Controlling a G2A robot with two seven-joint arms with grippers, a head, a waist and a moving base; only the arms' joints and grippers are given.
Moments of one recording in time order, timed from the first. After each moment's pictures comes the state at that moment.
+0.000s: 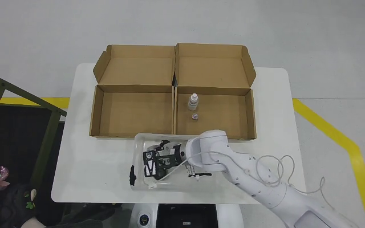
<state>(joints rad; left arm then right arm) -0.33 -0.16 -0.45 -1.44 1.96 -0.37 0.19 -0.85 -1.28 0.63 -1.75 -1.24 -0.76 0.69</state>
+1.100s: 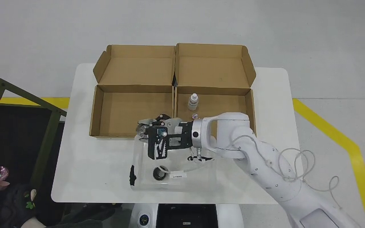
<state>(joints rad) -0.33 -0.16 -0.45 -1.44 1.96 -0.37 0.19 -0.82 -1.28 0.80 -1.84 -1.22 -0.74 0.42</state>
